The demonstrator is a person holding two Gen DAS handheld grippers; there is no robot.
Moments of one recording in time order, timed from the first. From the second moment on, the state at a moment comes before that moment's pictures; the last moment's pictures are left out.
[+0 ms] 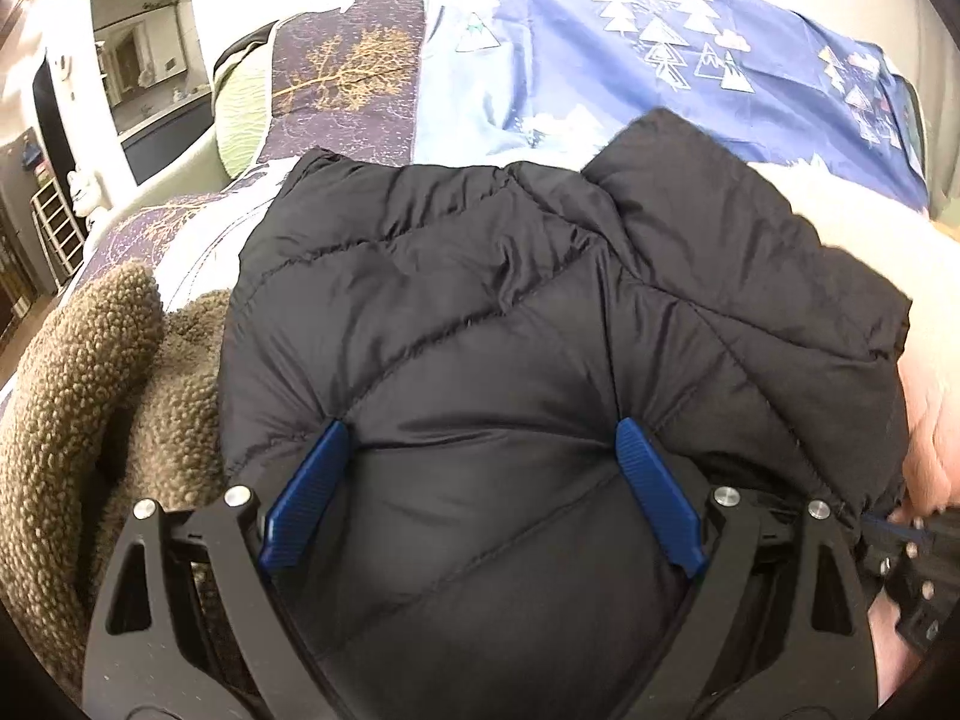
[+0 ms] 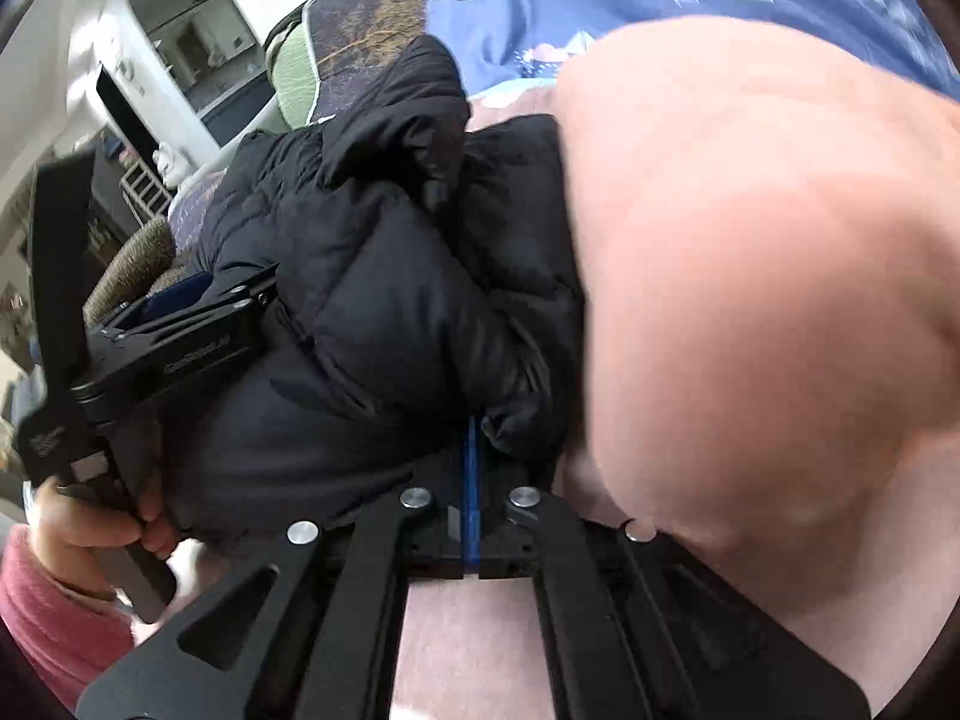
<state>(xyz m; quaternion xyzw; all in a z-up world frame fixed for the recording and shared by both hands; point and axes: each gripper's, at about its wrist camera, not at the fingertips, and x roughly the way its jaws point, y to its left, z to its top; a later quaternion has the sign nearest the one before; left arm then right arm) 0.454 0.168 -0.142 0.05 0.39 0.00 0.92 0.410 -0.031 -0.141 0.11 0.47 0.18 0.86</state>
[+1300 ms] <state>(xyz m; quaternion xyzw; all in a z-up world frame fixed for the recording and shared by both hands) 0.016 0.086 -0.004 0.07 0.27 0.01 0.96 0.035 -0.109 0.011 -0.03 0.28 0.08 0.96</state>
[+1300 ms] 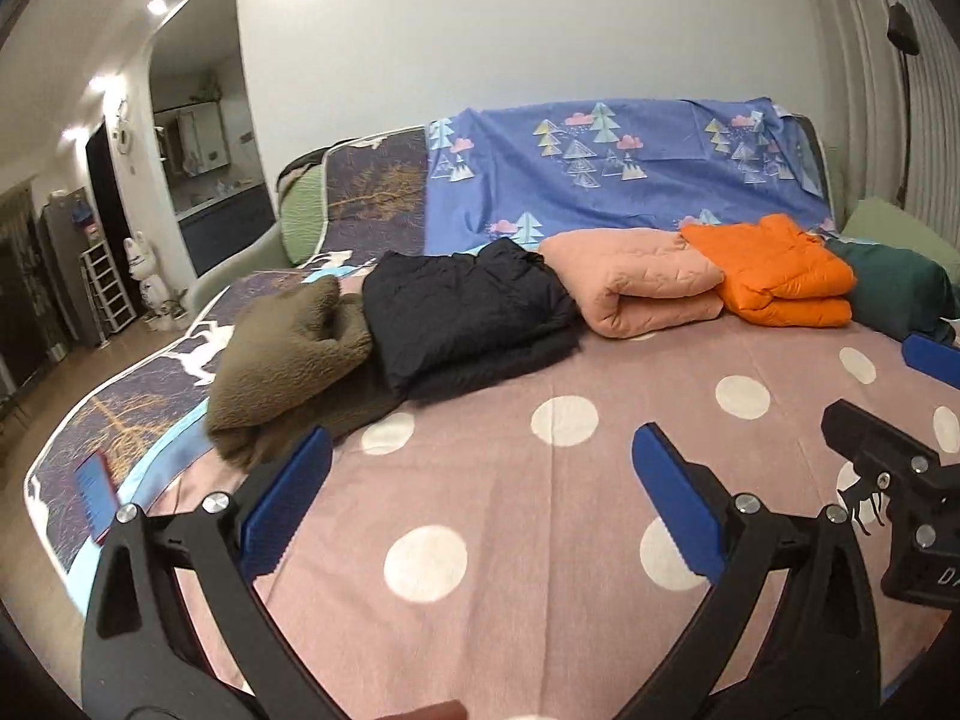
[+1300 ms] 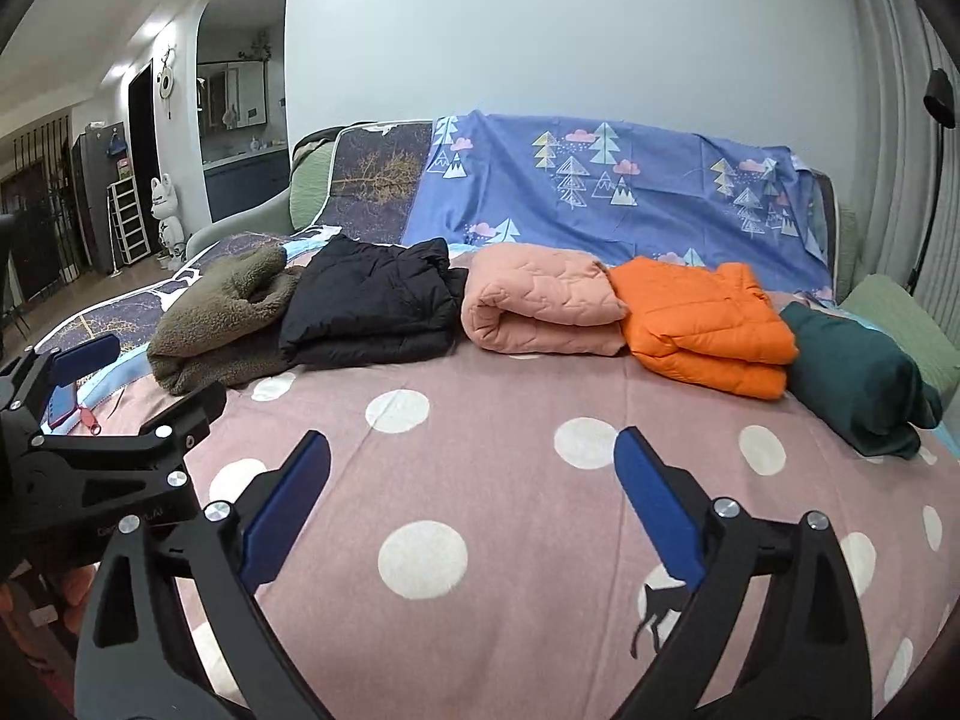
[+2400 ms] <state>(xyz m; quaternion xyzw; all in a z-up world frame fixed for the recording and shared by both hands) 0.011 0.096 -0.011 0.03 0.33 0.01 0.94 0.030 -0.120 0.004 -0.02 0.28 0.08 0.96</state>
